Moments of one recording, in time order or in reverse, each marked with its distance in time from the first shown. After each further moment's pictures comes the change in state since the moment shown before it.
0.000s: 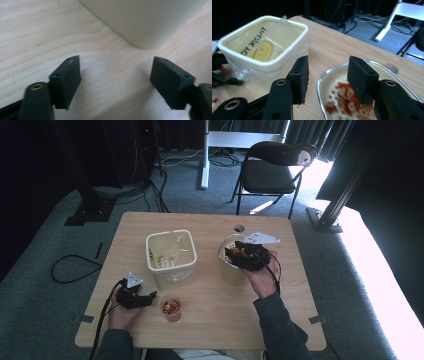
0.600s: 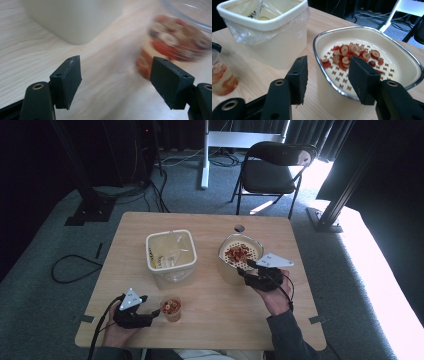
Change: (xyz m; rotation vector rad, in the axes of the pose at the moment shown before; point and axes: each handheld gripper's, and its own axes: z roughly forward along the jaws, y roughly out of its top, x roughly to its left) left arm -0.045 -0.022 -0.048 -0.107 -0.176 0.138; right arm -0.009 -0.063 -0.025 0.011 0.014 -0.031
